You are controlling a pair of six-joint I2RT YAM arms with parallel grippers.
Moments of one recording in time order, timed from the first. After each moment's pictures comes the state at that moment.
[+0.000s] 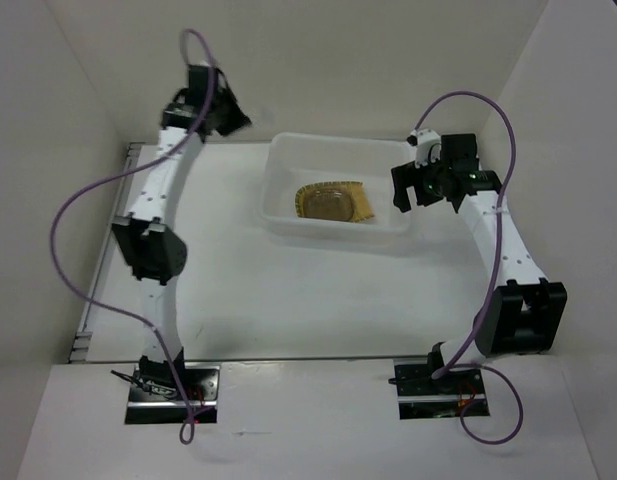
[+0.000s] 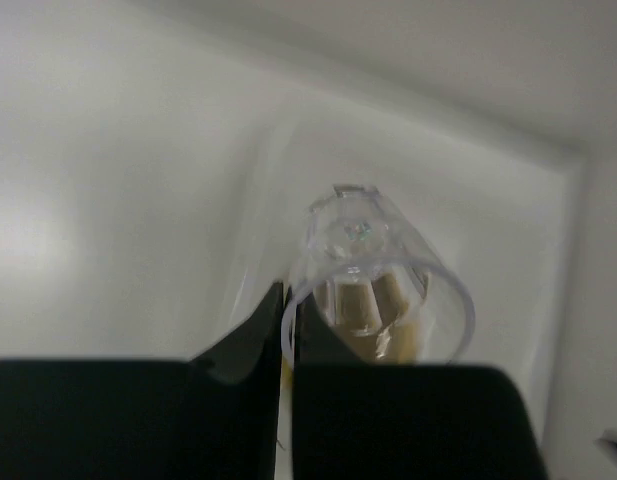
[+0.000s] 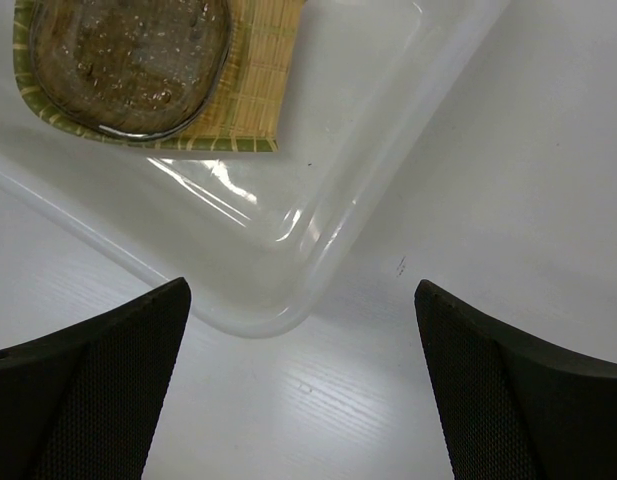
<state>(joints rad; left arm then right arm) -0.16 2.14 2.40 -0.91 0.08 -0.65 0.04 1.46 1.37 -0.68 -0.25 -0.27</state>
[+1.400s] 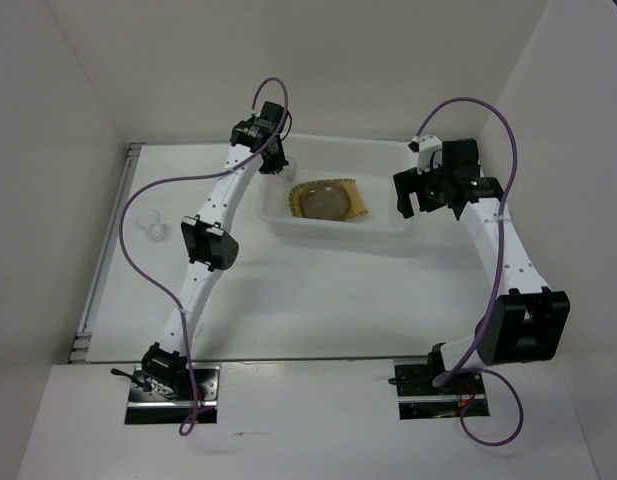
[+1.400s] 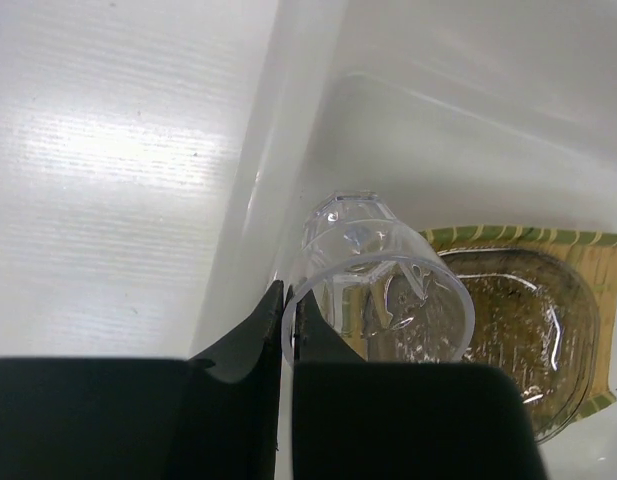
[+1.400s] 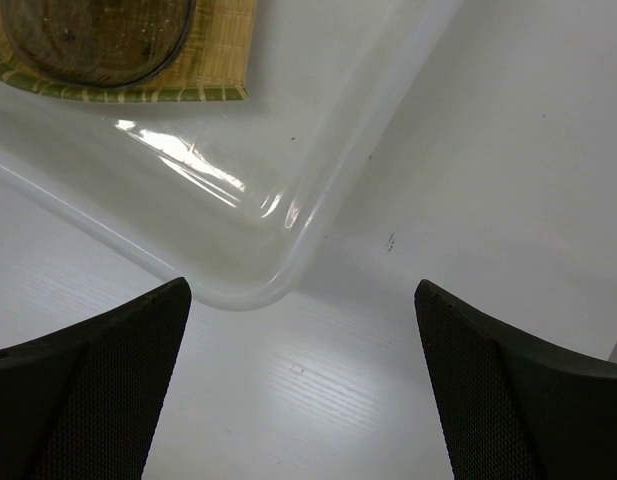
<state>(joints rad) -0.37 2.72 3.05 -1.29 -0.21 -0.57 0.04 1.41 1.32 -0.68 -0.21 -0.28</state>
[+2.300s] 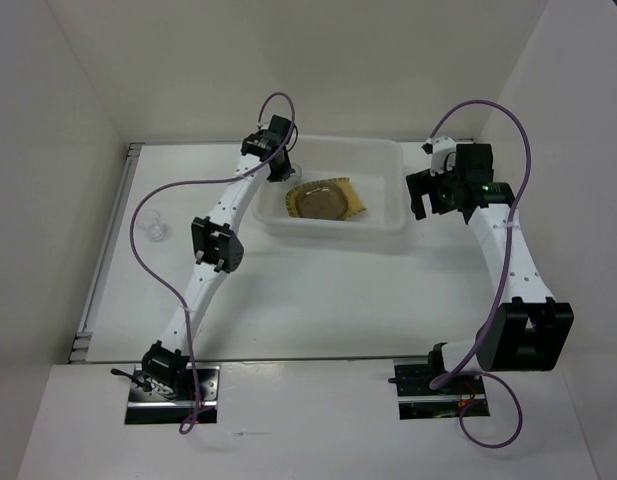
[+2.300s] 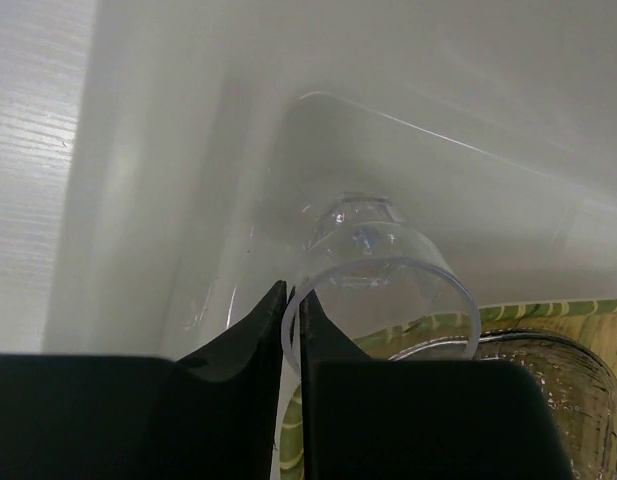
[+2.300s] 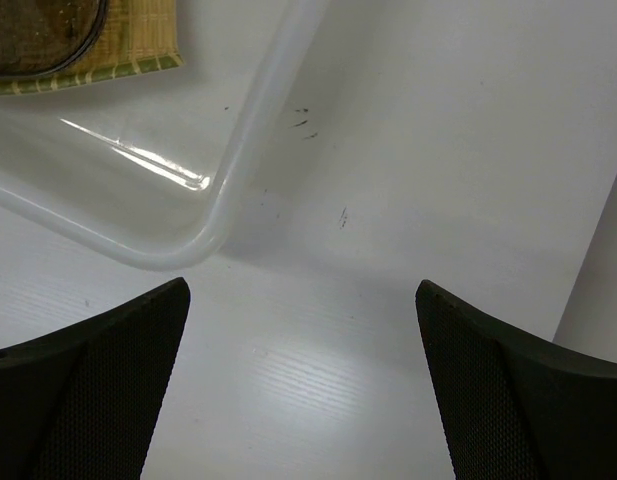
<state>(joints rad) -0.37 2.84 3.04 -1.15 -0.22 -0.61 -0.03 1.37 1.29 -0.68 -0.16 -0.31</state>
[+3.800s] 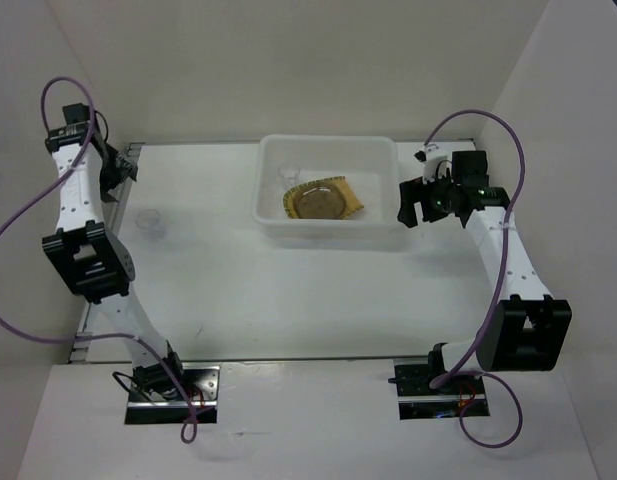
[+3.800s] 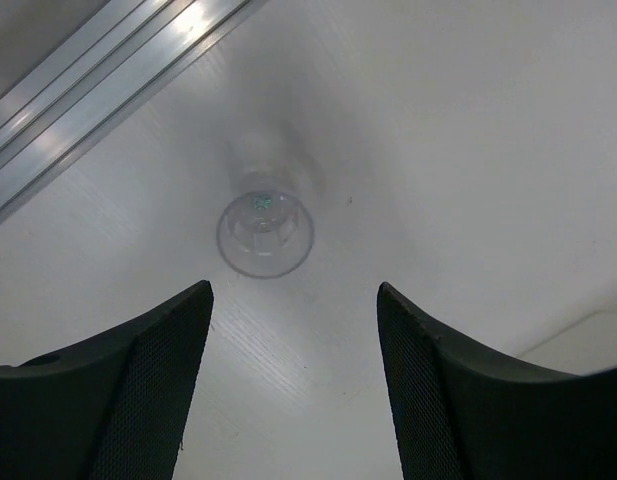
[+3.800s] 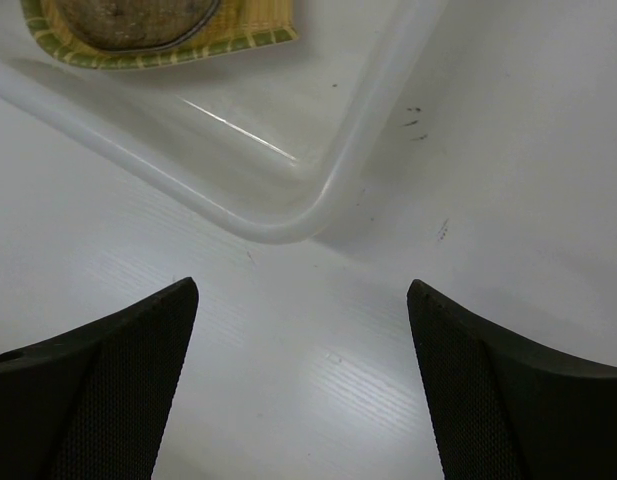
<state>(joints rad) 0.33 2.04 2.16 -1.20 -0.16 -0.66 -0.03 1.37 1.22 -0.68 -0.34 -0.28</state>
